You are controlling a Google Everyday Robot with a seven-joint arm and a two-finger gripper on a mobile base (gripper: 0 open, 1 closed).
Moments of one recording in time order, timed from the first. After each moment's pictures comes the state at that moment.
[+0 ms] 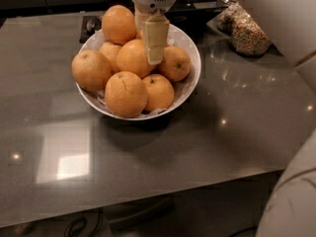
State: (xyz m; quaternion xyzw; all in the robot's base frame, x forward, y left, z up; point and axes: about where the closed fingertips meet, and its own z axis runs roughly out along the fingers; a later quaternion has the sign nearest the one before) arm 0.582 0.028 0.976 -0.80 0.59 -0.05 0.11
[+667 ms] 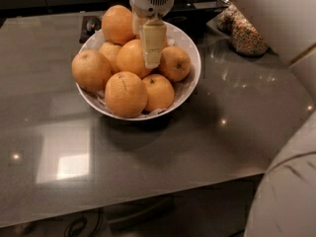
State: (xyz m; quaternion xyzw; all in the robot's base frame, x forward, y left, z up) arm 0.580 0.034 0.965 -0.80 0.59 -0.02 0.10
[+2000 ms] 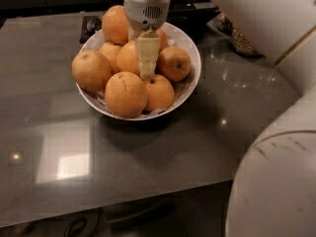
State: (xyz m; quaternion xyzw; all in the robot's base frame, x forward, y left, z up) arm 0.574 0.046 0.936 -0.81 0.59 0.03 0.08
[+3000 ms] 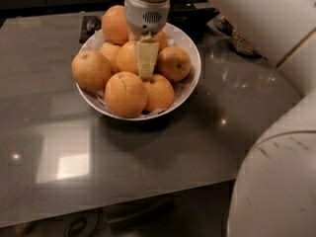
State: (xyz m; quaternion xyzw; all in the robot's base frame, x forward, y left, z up) arm 0.572 0.050 0.929 -0.80 0.59 0.04 0.08
